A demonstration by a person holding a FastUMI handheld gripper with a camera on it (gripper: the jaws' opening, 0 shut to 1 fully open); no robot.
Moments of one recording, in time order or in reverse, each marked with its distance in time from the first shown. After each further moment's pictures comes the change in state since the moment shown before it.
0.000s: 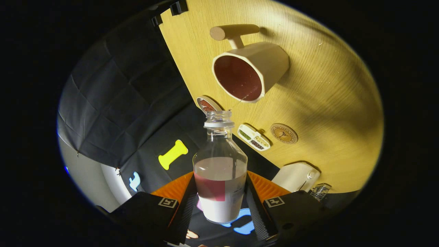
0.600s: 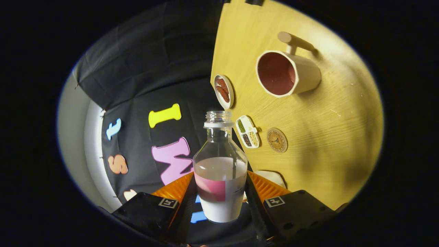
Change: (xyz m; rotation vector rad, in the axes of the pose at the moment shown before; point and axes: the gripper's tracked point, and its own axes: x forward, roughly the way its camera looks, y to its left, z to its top) arm -0.027 -0.025 -0.045 -0.575 0.148 -0.052
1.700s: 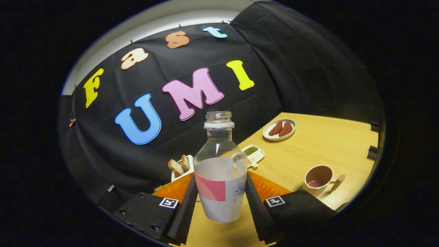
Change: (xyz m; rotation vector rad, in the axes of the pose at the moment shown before) arm -0.018 0.038 -0.034 -1.382 -0.014 0.057
